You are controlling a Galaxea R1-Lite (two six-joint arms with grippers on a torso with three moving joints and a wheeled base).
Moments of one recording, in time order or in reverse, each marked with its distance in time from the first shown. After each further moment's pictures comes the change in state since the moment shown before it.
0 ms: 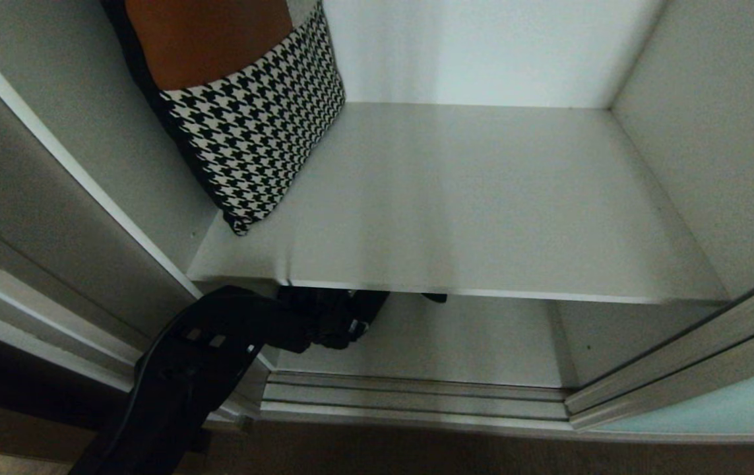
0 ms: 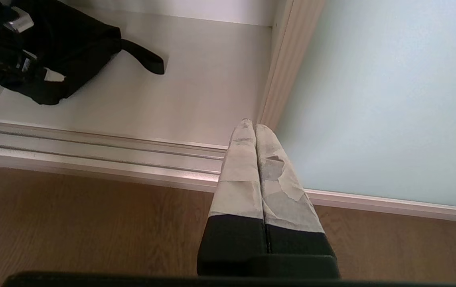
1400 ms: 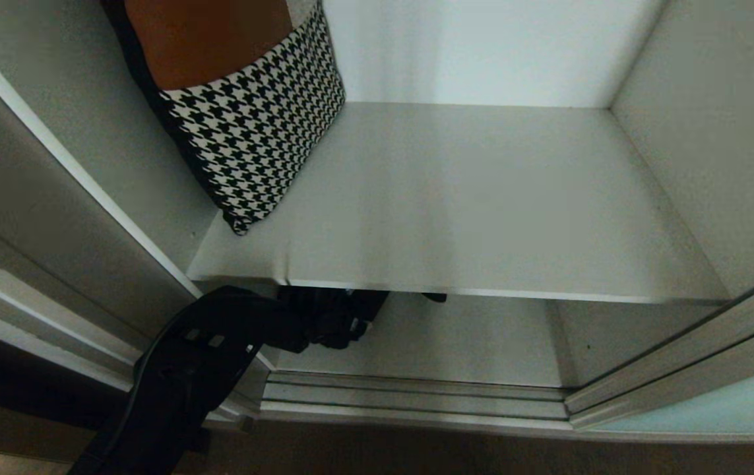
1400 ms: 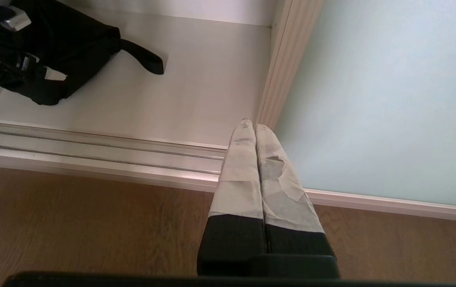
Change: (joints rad) left arm 0.012 0.007 -0.005 -0.008 -0.071 -0.069; right arm 0.000 0.000 0.000 0.000 0.000 0.001
